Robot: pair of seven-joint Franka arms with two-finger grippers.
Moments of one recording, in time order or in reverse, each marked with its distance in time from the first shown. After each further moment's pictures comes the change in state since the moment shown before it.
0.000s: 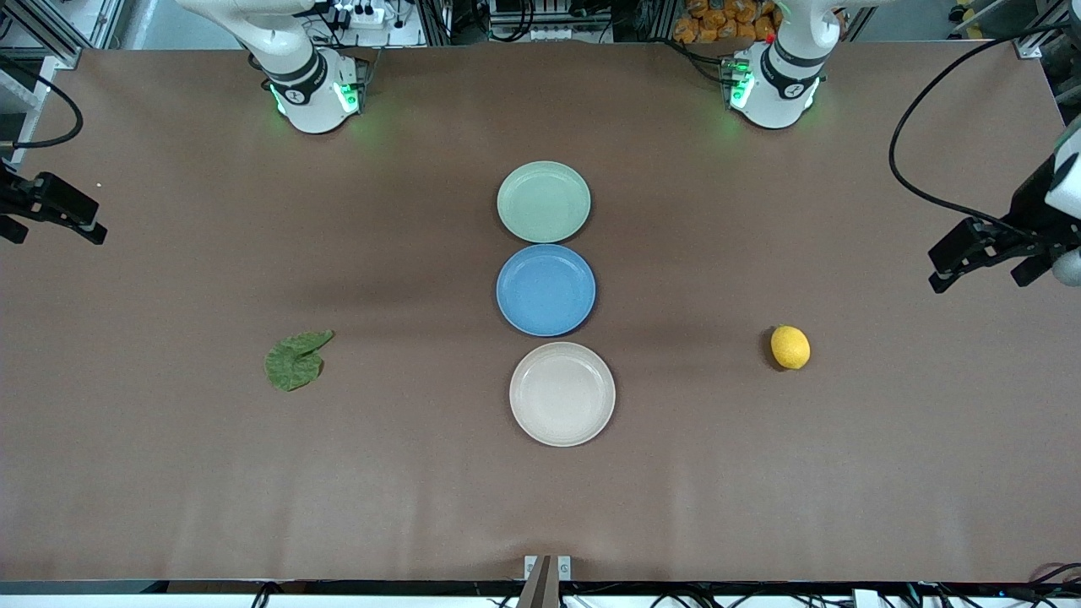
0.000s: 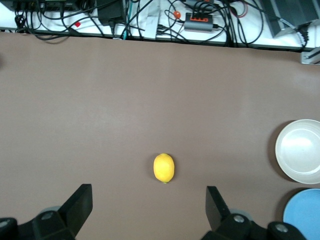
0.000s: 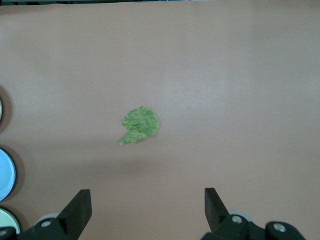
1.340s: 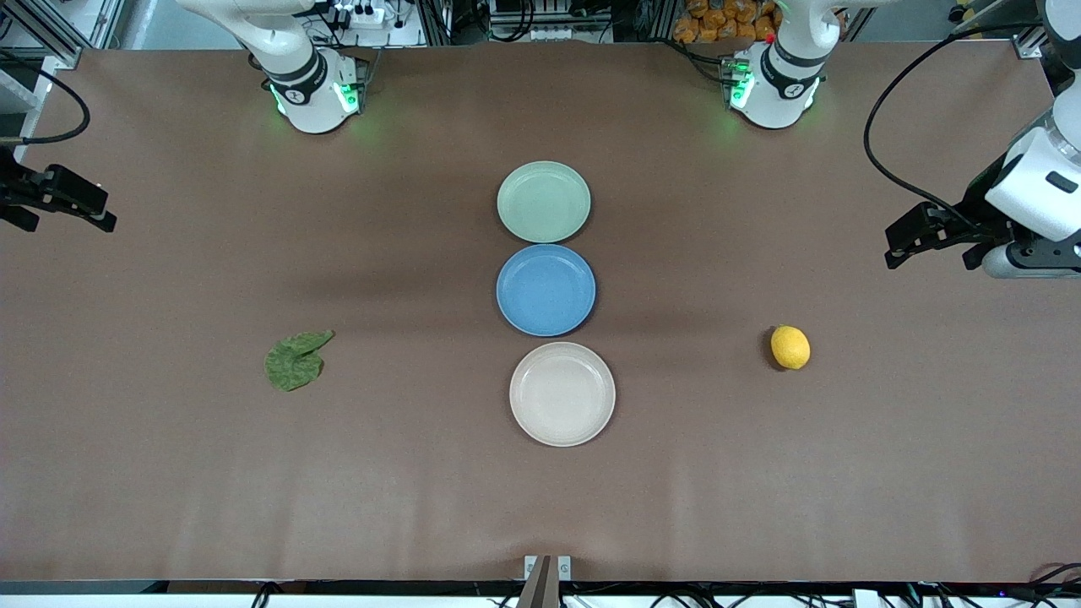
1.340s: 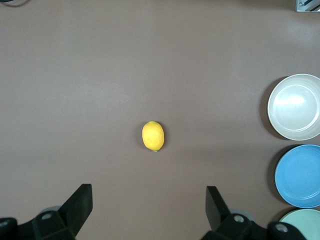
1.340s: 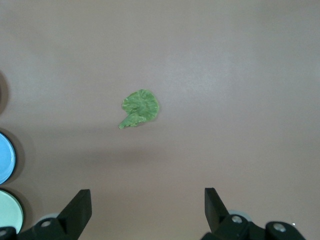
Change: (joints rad) left arm -0.009 0.008 -0.003 -0.021 -0.053 -0.111 0.057; right arm 0.000 0.000 0.002 0.003 0.000 -0.068 -0.002
